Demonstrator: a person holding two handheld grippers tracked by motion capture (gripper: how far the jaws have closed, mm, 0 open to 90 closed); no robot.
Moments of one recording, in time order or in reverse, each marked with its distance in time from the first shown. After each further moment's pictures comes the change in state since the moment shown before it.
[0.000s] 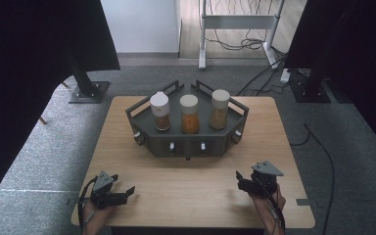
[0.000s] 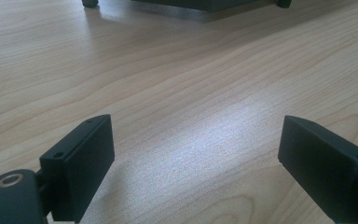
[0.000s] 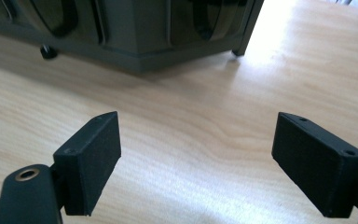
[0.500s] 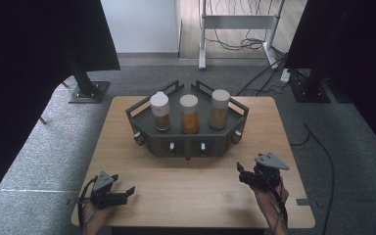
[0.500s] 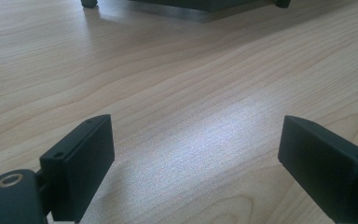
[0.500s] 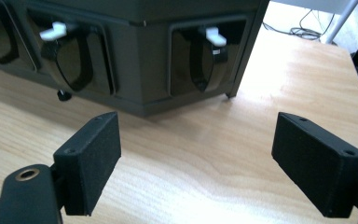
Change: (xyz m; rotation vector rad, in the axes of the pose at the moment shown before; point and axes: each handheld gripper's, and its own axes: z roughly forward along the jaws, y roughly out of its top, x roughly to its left) left arm 0.001 0.000 0.000 0.001 -0.002 0.002; right arm -0.003 0.022 -0.020 -0.080 0.002 0.006
